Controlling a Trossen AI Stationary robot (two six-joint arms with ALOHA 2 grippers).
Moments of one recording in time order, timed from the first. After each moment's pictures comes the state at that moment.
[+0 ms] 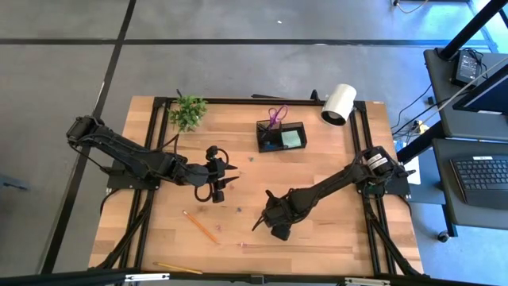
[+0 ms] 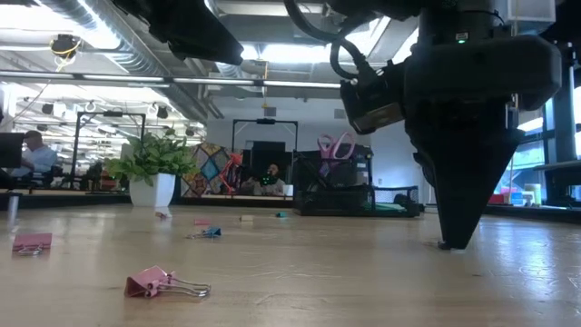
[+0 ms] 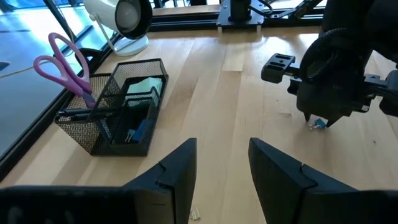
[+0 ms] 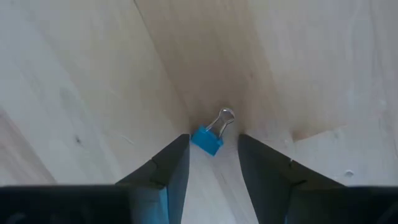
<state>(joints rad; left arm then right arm) -0.31 1.23 0.77 -0.06 -0.53 -0.17 0.42 2.04 1.35 -0.77 -0.02 0.83</state>
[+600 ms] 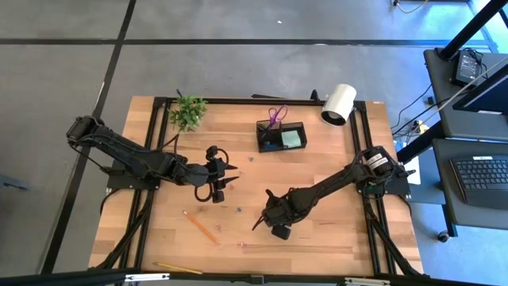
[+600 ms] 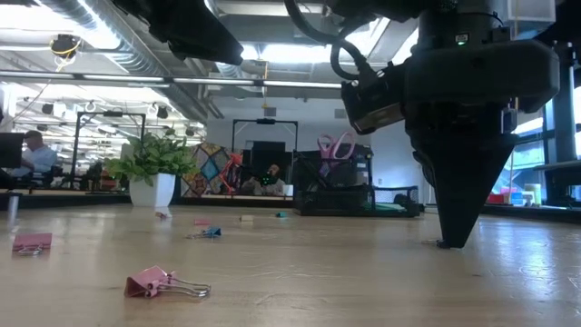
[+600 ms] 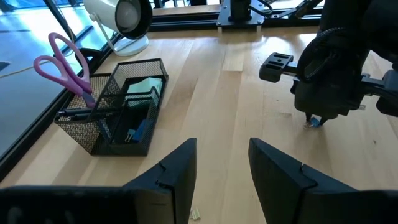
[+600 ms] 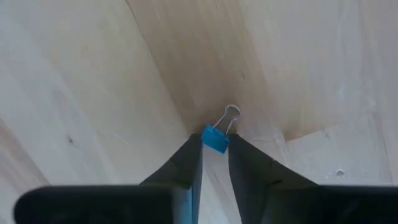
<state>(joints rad) -0.31 1.23 0.77 -0.06 -0.53 -0.17 0.42 2.05 1.35 -0.77 -0.02 0.82</state>
